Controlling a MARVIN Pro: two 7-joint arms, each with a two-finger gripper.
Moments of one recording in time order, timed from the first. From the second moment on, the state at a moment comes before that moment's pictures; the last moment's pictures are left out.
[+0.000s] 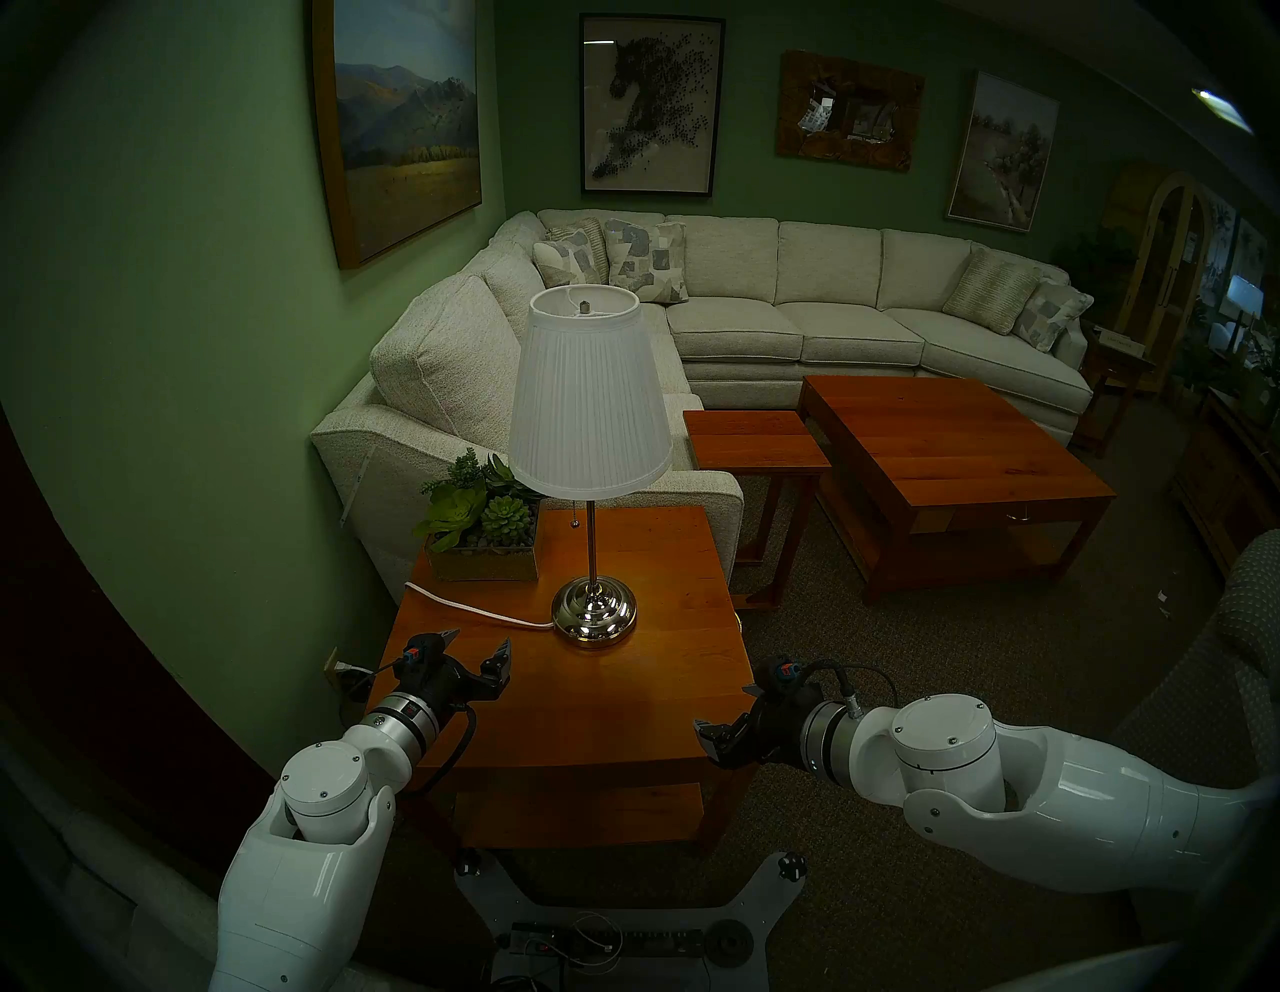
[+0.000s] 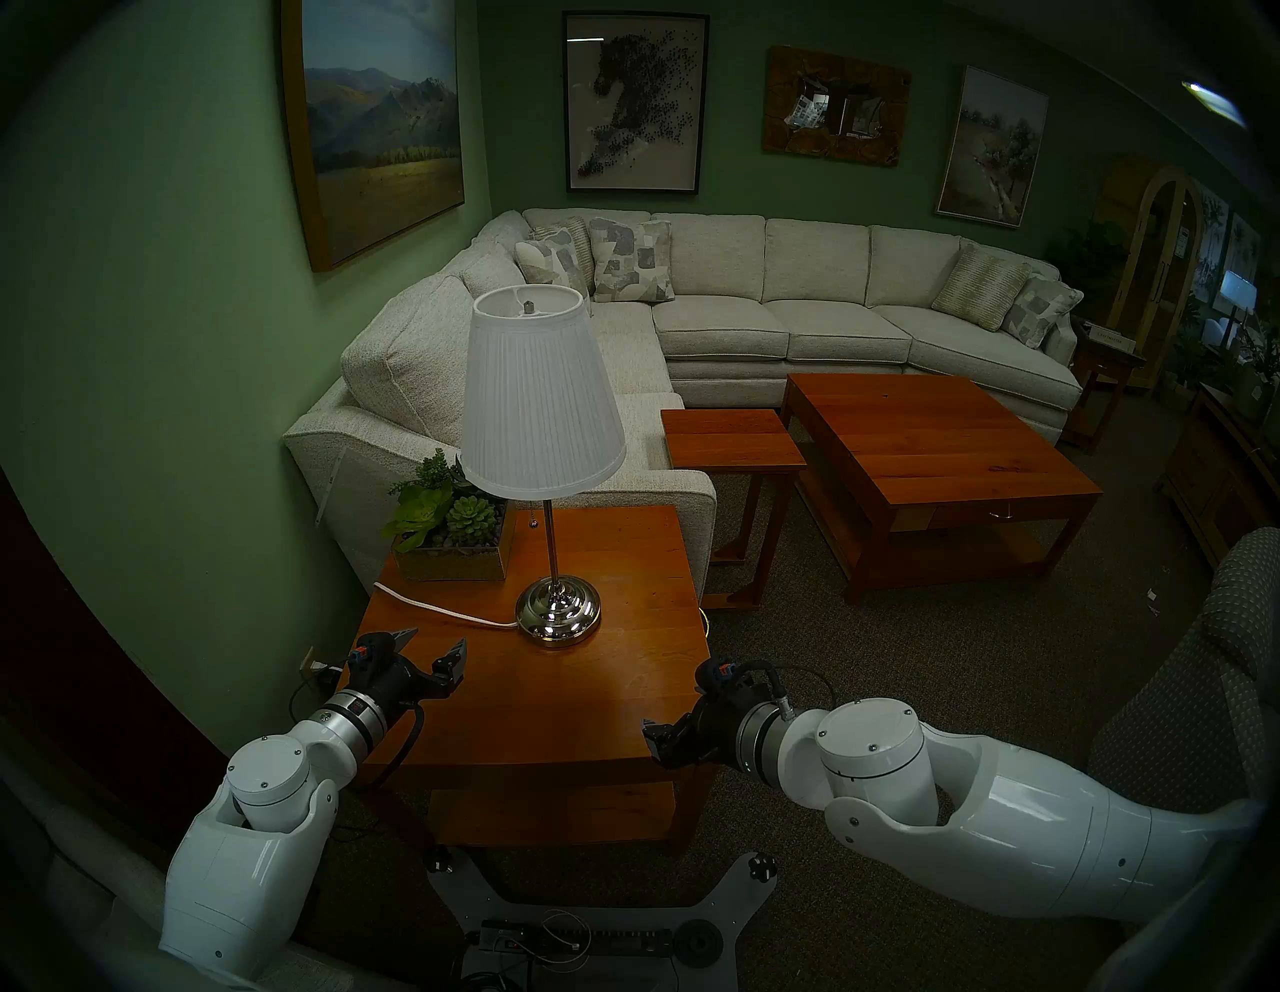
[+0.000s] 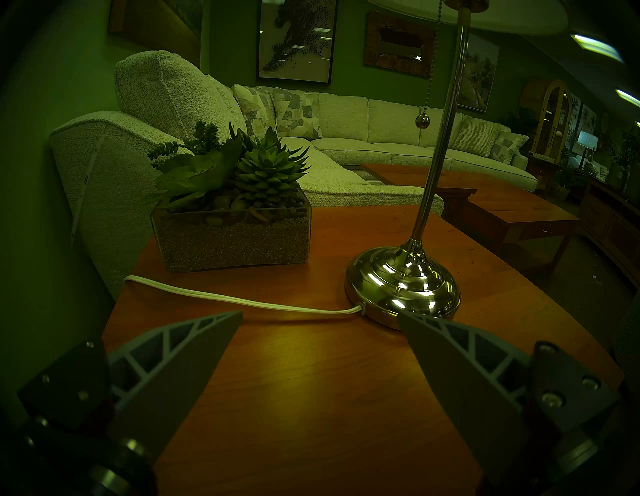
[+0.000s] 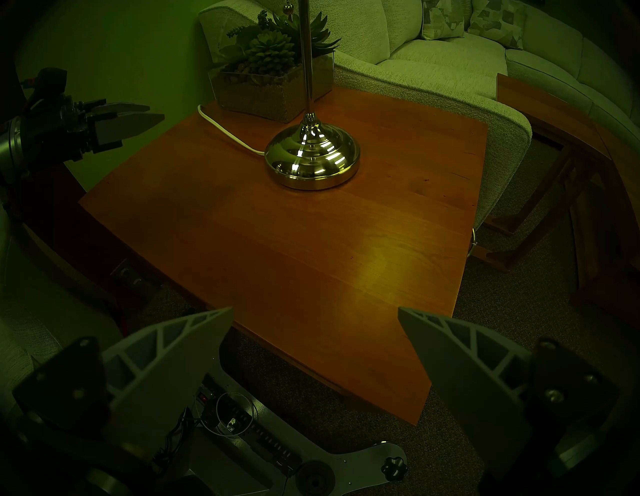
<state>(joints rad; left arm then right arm) 1.91 -1.32 -1.63 -1.63 -0.25 0.08 -0.27 -1.56 -0.52 0.78 -2.07 0.94 0.41 -0.25</state>
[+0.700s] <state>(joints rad) 1.84 -1.34 -1.59 -1.67 -0.19 0.09 -0.20 -1.56 -0.52 0.78 -2.07 0.94 0.41 -0.25</state>
